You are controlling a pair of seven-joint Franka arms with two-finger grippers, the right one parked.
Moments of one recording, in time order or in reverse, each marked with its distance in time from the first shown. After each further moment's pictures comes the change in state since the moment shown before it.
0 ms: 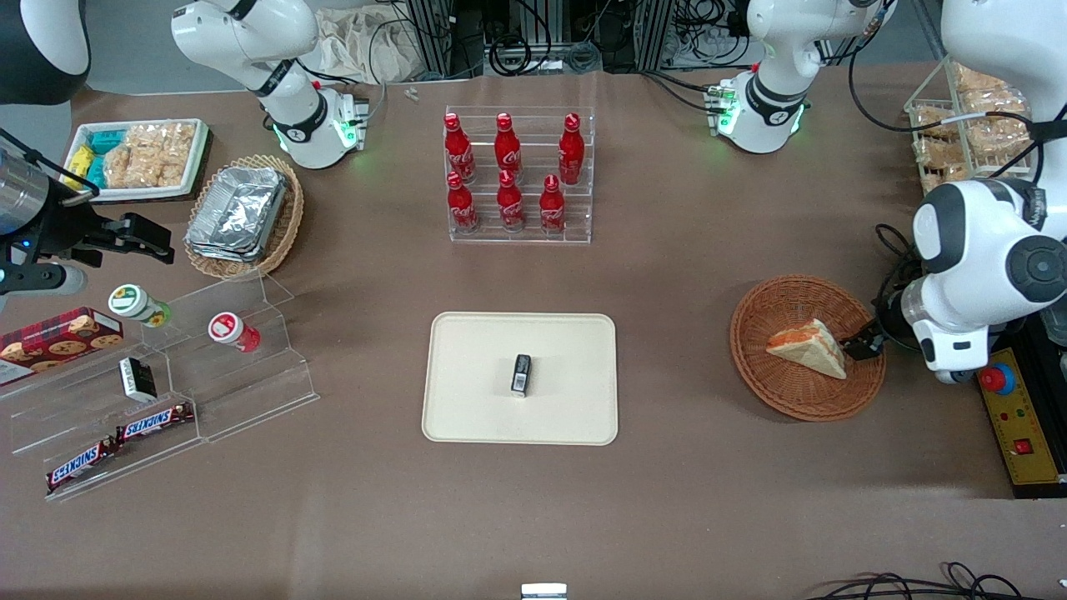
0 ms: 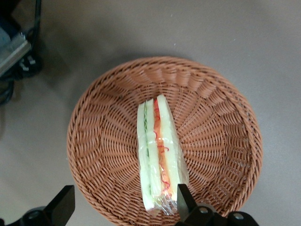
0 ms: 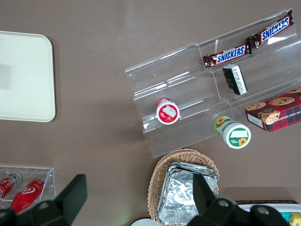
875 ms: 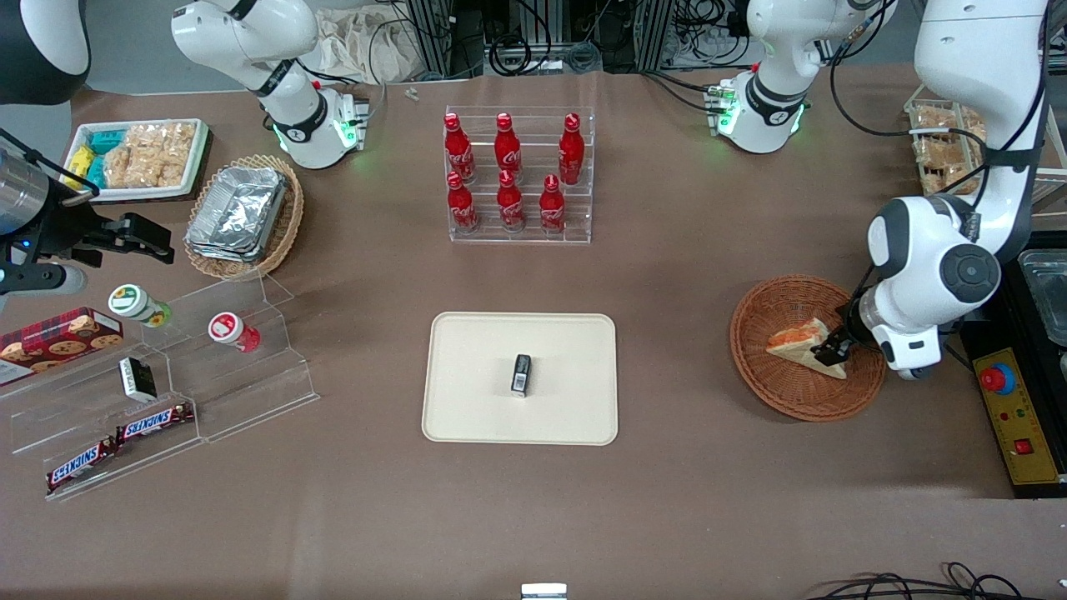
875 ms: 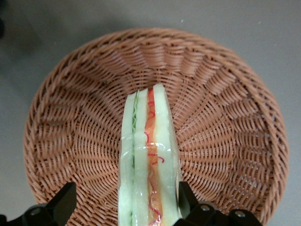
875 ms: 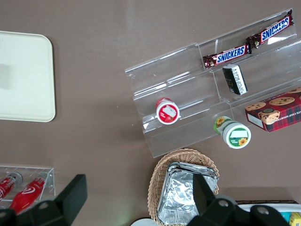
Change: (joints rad) arm -0.018 0.052 -0.001 -0.150 0.000 0.256 -0.113
